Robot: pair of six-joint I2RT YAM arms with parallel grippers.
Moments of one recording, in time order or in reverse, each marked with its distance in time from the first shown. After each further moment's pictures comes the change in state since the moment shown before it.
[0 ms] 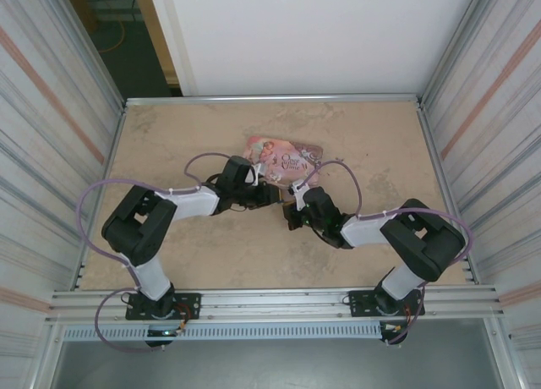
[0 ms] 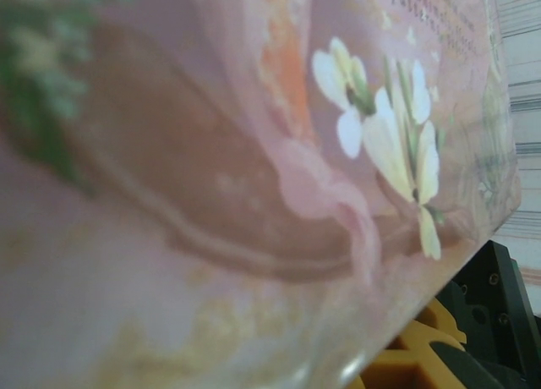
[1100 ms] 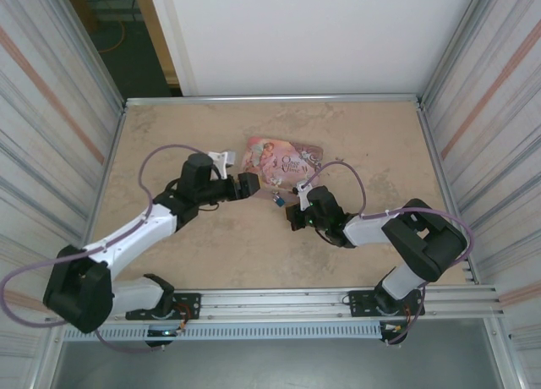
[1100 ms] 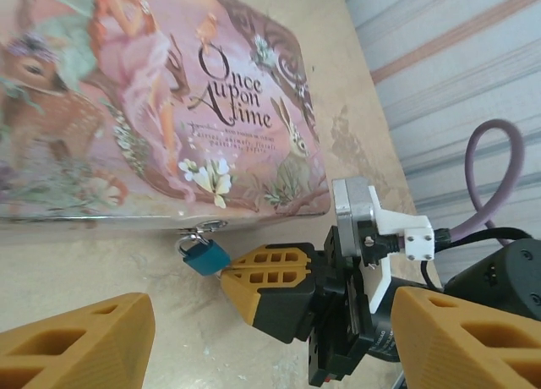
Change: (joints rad) left arm 0.102 -0.550 -0.140 -0.184 -0.106 0.087; right arm -0.038 -0.007 -0.011 -0.034 -0.078 0.055
